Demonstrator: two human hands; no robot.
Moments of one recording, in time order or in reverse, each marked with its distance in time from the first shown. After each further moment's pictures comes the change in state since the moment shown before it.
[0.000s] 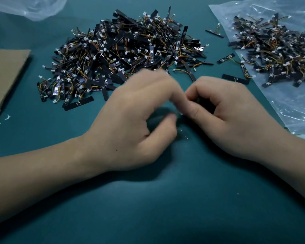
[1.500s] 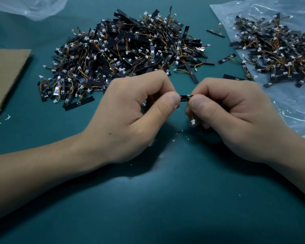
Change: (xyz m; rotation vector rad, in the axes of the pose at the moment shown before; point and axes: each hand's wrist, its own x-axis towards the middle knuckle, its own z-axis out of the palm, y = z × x) left_hand -0.010 -0.007 -0.003 -0.190 0.193 -0.038; right_hand -0.006 -0.007 -0.005 0.366 0.008 -0.035
